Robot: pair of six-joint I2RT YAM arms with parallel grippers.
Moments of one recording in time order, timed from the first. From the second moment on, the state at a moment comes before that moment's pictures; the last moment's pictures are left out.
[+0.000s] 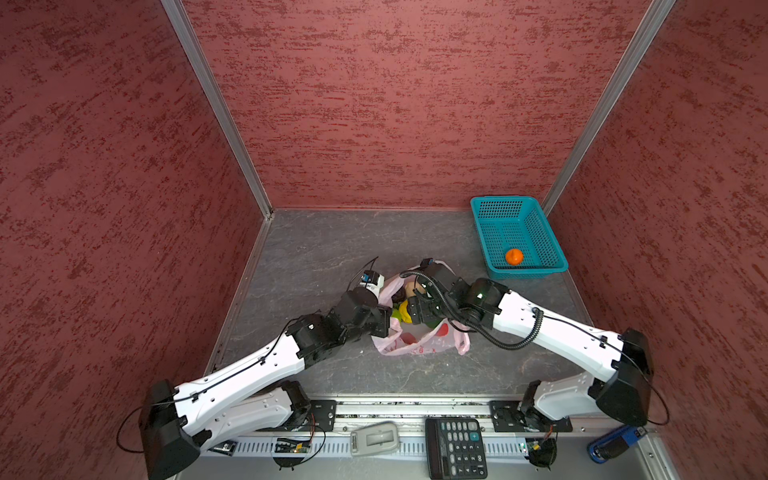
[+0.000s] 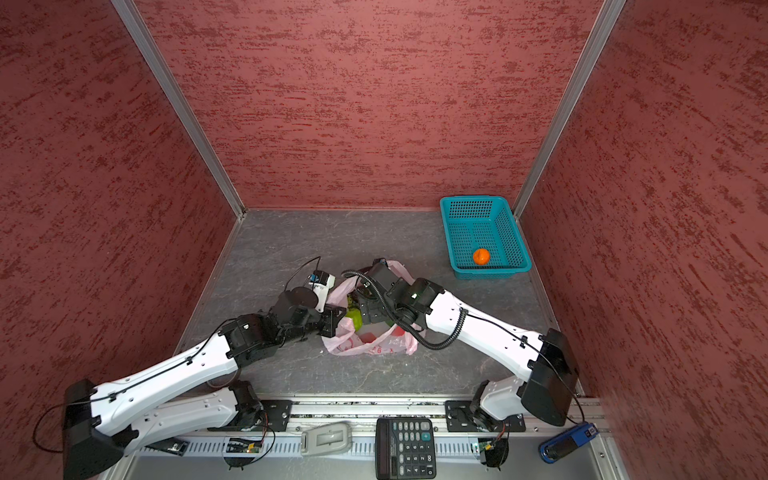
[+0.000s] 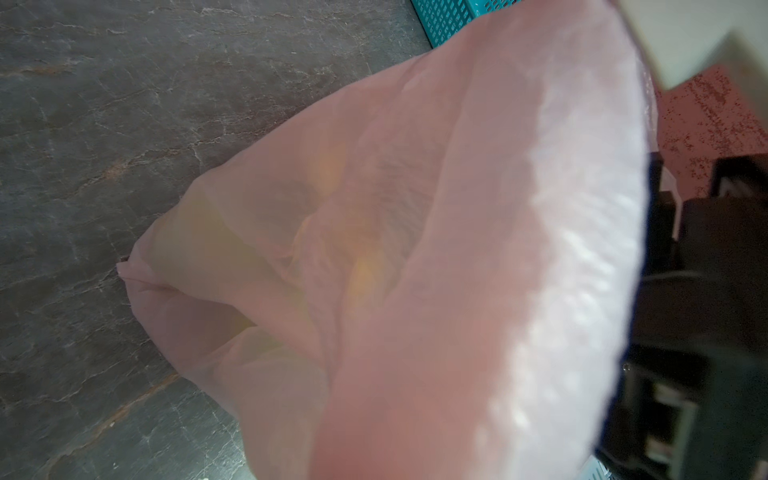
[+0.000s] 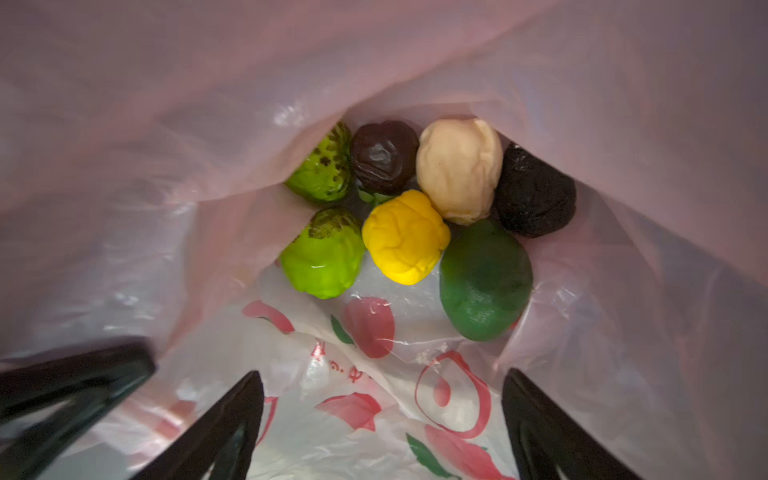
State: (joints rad) left arm -0.91 0.98 0.78 -0.47 -0.11 -0.67; right arm 0.94 1.42 1.22 -0.81 0.14 0.61
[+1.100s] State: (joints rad) left arm -0.90 0.96 0.75 -0.44 -0.10 -0.70; right arm 0.95 1.53 0.90 -0.78 0.07 0.58
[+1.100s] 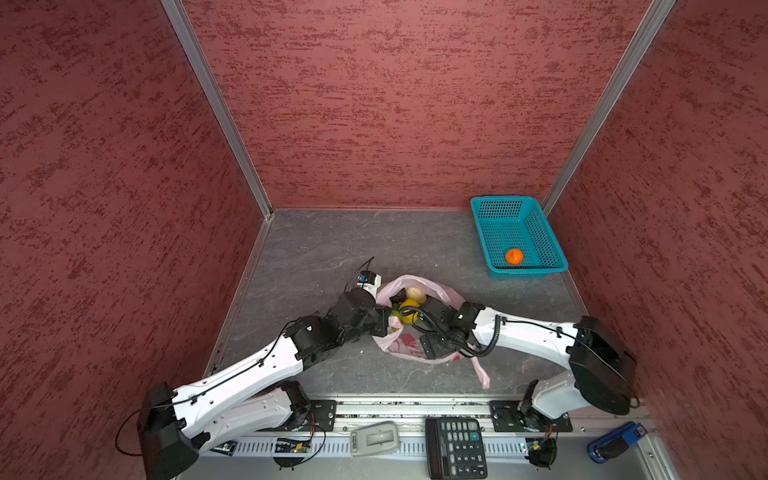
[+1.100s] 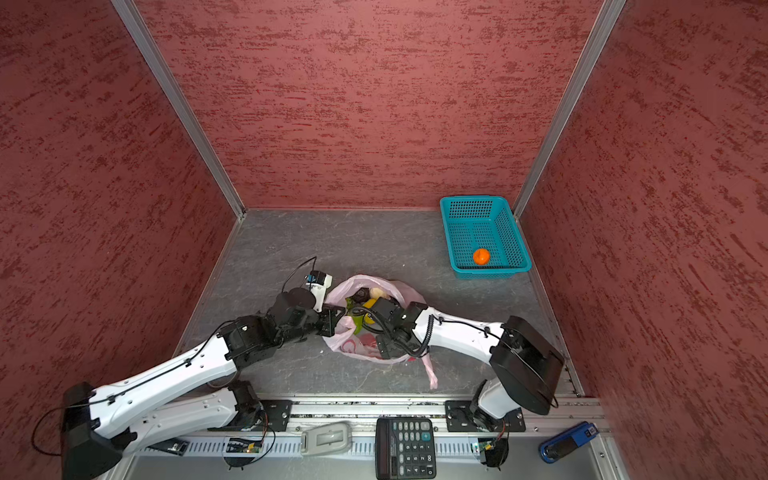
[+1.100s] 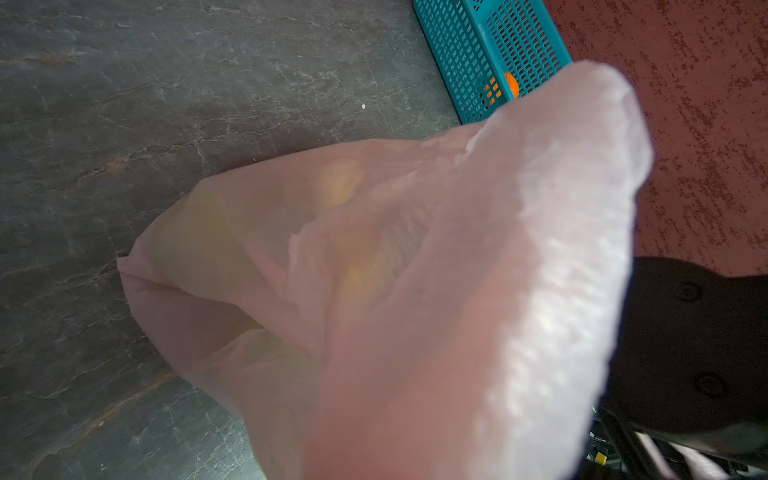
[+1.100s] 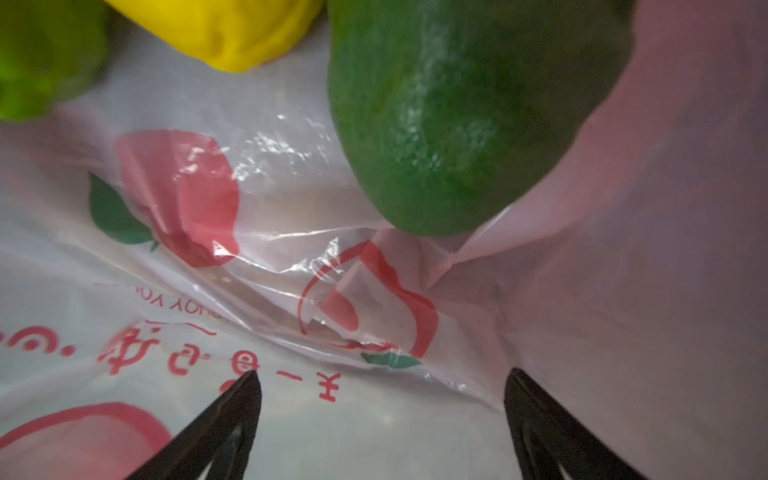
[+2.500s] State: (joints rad) left arm -0.92 1.01 0.71 -0.38 -0.02 -0.70; right arm 0.82 1.71 1.01 -0.51 0.21 0.70
